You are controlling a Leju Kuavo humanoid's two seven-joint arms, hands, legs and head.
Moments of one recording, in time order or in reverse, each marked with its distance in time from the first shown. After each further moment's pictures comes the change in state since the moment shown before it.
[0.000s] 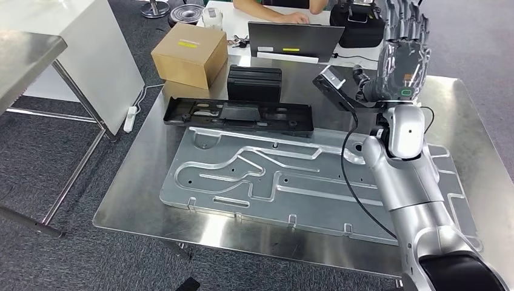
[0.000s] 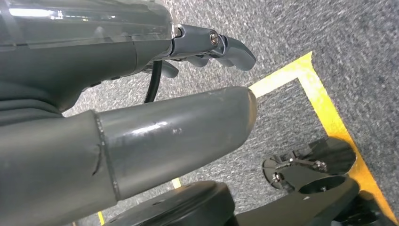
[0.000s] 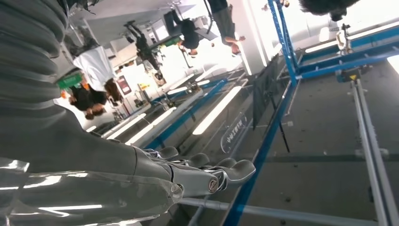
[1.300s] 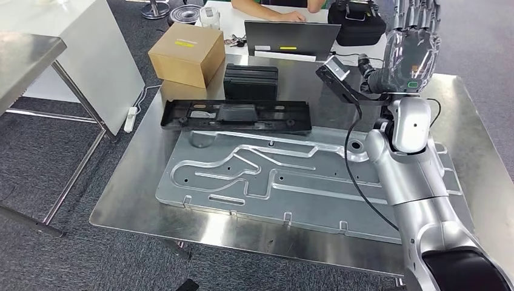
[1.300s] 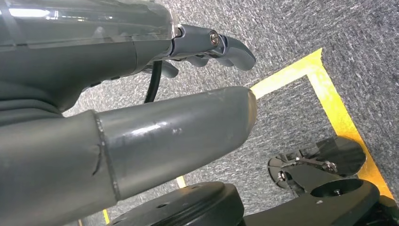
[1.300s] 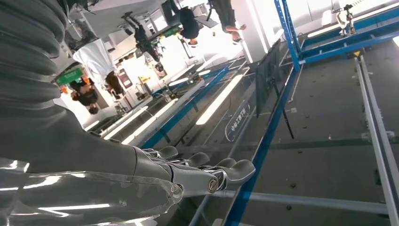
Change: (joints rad) left arm 0.006 0.007 -0.018 0.000 0.032 0.009 0.021; right arm -0.030 0.001 0.001 -0.014 0.024 -0.021 0.019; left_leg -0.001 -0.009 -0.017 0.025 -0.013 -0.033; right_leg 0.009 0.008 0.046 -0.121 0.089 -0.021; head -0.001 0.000
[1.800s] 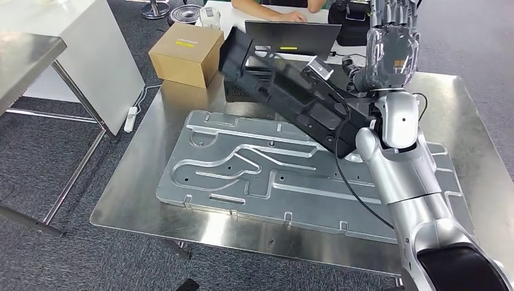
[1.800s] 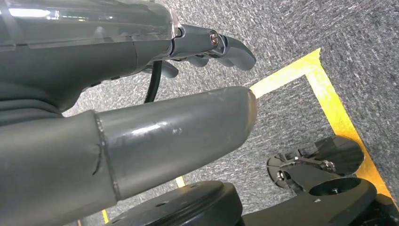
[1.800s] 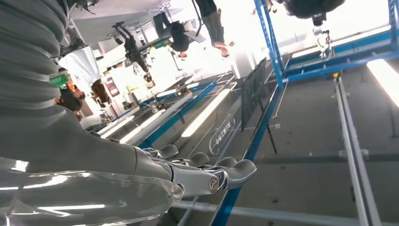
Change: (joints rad) left arm -0.001 0.003 -0.030 0.000 0.023 0.003 0.000; right arm -0.019 0.018 0.065 -0.010 -0.038 0.096 -0.003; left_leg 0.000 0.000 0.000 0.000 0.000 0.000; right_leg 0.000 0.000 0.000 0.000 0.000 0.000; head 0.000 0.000
